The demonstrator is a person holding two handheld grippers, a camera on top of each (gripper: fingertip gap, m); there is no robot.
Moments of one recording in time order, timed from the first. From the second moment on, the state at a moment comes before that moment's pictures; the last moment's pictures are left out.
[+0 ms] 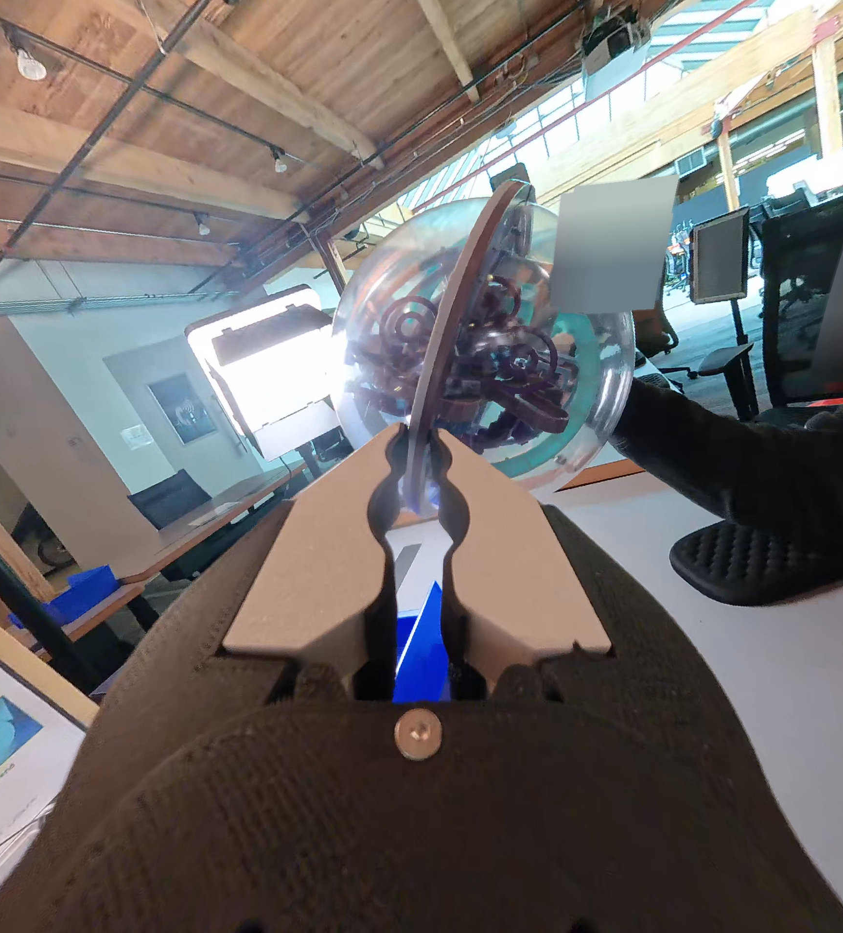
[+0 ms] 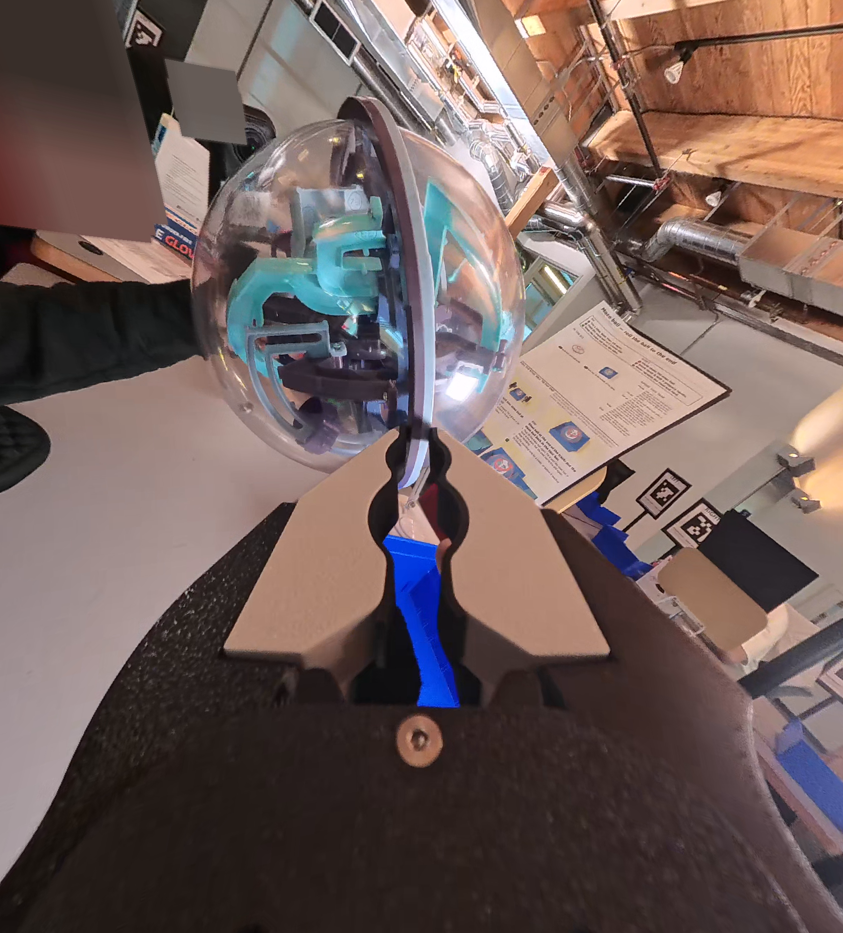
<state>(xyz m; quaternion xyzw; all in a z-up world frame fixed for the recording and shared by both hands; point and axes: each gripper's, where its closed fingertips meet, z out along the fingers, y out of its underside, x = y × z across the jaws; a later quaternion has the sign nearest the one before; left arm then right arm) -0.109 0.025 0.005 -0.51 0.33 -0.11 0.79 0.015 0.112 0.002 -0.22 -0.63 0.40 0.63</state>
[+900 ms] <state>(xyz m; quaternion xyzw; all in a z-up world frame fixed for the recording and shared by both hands) -0.108 0.020 -0.005 -0.53 0.33 -0.10 0.77 0.005 0.120 -0.022 -0.22 -0.63 0.45 0.60</state>
